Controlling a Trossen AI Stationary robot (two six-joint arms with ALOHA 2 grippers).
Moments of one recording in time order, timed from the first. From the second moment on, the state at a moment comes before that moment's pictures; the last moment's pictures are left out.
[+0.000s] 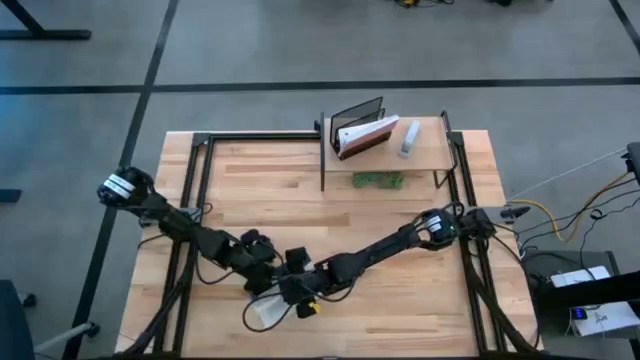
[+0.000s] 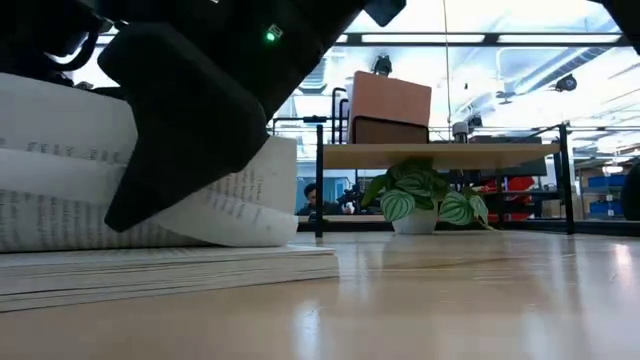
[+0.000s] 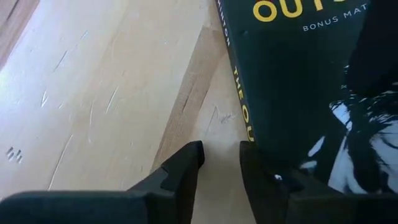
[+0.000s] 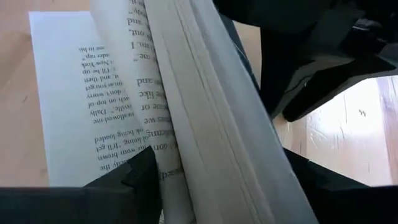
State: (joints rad) left arm -0.51 1.47 0.57 -0.17 -0.30 -0.79; right arm 0.34 2.37 1.89 -0.36 0.27 -0.07
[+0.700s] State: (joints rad) left arm -0.51 1.47 0.57 -0.17 -0.30 -0.79; right arm 0.34 2.36 1.89 -0.34 0.26 0.04
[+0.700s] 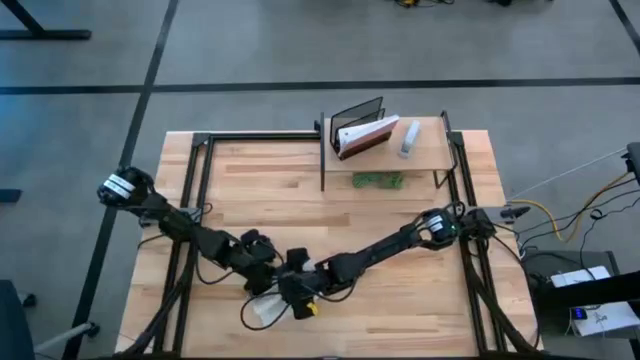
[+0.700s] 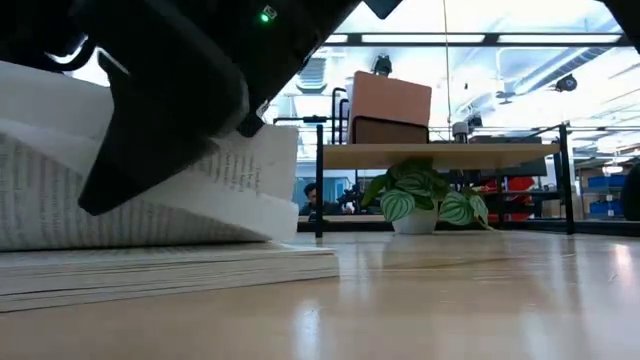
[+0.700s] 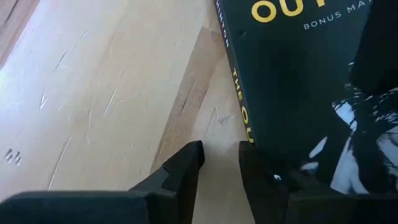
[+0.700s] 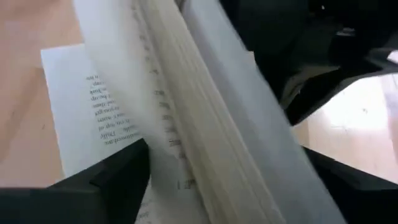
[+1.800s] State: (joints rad) left arm -0.51 1.47 0.57 -0.17 -0.30 -0.79; right arm 0.45 2.36 1.89 -0.33 0.59 -0.30
